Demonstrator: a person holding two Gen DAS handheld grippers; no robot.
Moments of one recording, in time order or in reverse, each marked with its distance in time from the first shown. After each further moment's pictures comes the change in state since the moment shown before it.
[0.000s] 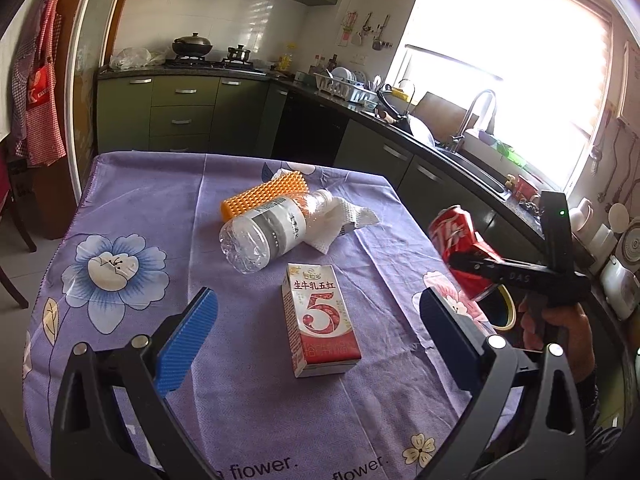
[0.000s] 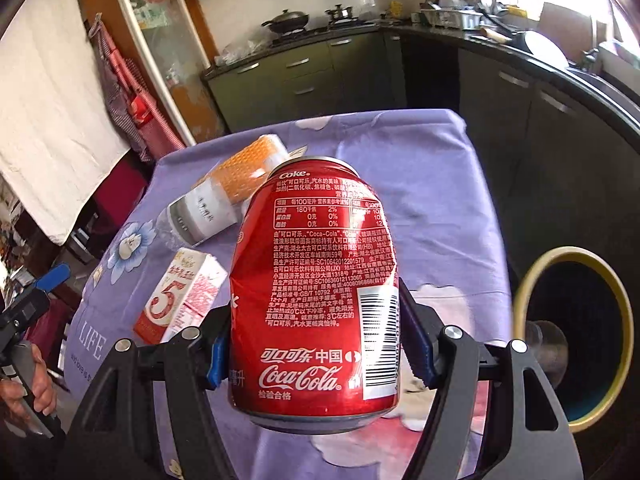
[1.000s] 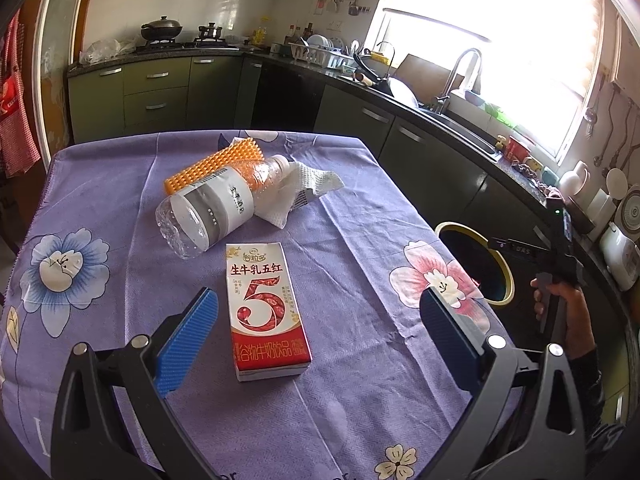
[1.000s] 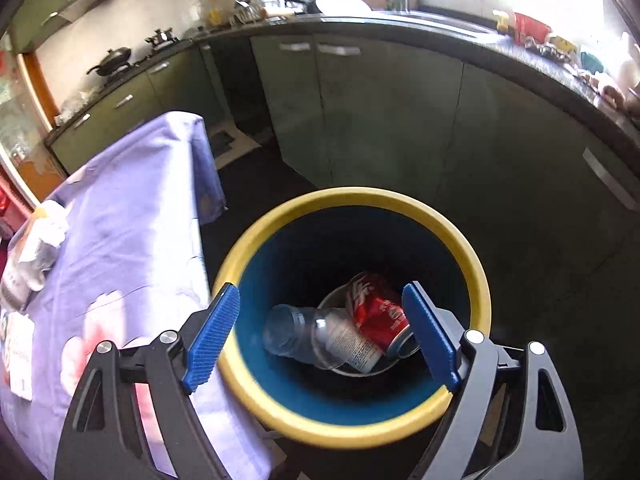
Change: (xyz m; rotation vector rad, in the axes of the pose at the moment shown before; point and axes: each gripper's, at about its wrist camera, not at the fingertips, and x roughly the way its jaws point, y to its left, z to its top) left arm 0.048 -0.042 -0.006 0.071 0.114 -0.021; right arm -0.028 -0.171 -0.038 0.277 -0.032 -0.381
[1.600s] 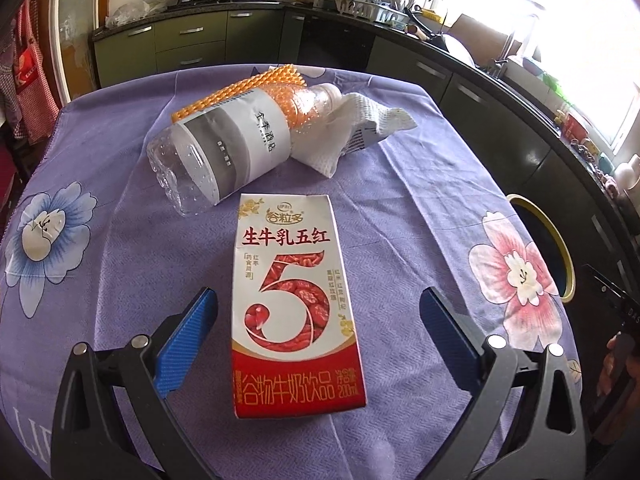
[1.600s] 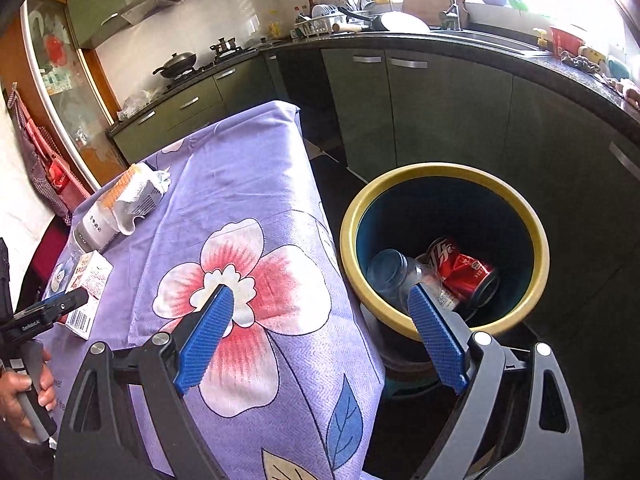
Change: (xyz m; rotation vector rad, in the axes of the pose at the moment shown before) left arm 0.080 0.016 -0.010 -0.065 0.158 0.172; right arm -0.047 0.061 -0.064 -0.041 -0.028 0.186
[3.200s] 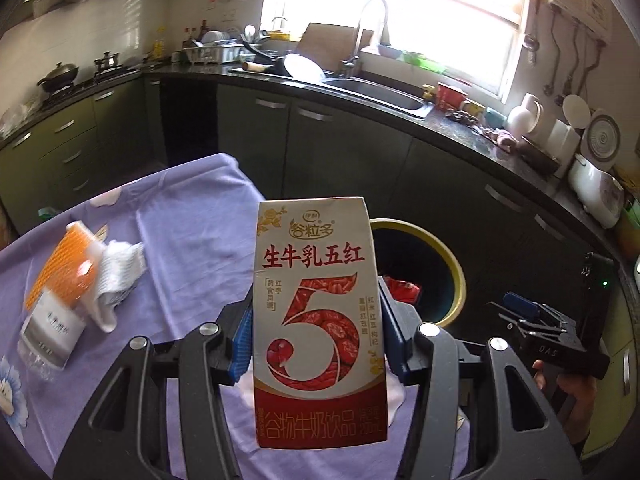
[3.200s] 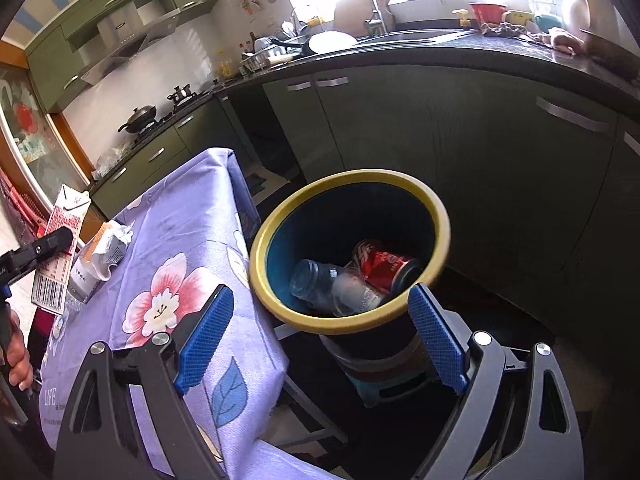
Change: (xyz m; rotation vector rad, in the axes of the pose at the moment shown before) left arm -0.034 -0.203 0.061 0.374 -0.099 -0.316; right arm -0.054 -0.114 -0.022 0.217 -0.111 -0.067
